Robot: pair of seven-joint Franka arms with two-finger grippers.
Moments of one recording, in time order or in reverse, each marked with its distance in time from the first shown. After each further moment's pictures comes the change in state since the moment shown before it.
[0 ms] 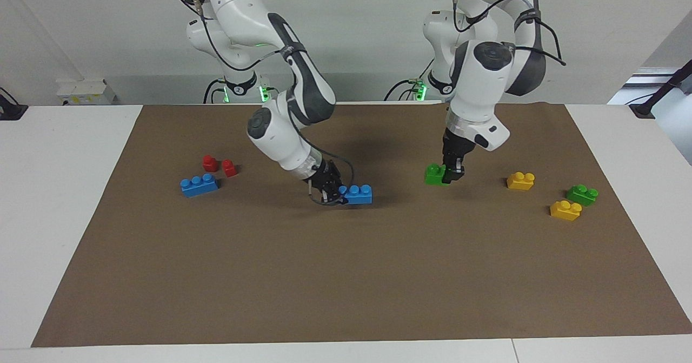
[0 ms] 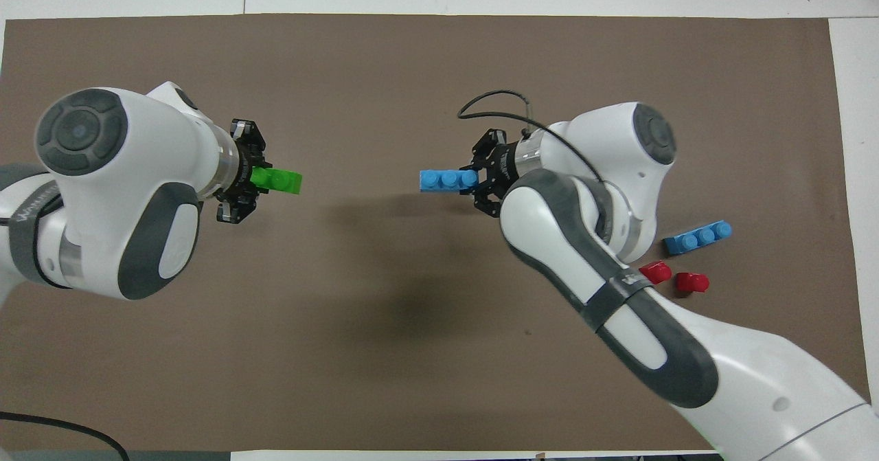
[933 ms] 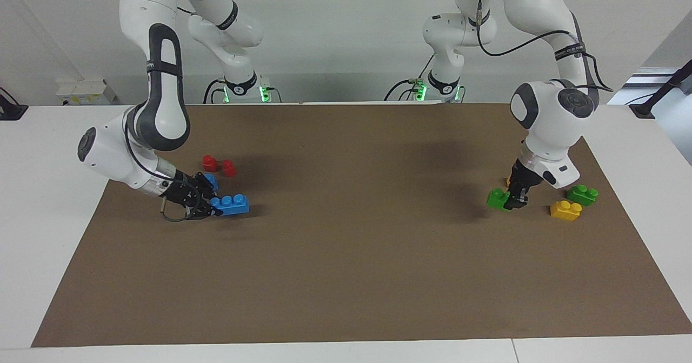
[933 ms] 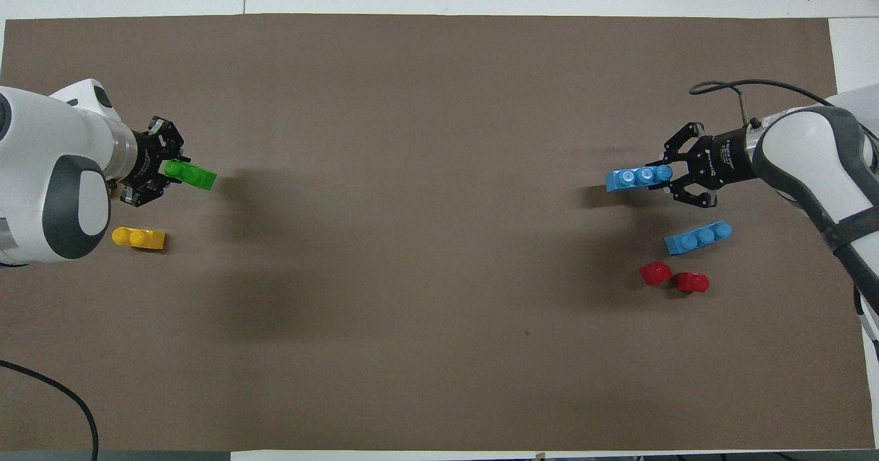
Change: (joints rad) left arm 0.269 0.147 0.002 -0.036 -0.013 0.173 0.498; right arm -0.489 -0.017 -0.009 -0.087 -0.089 -0.242 -0.480
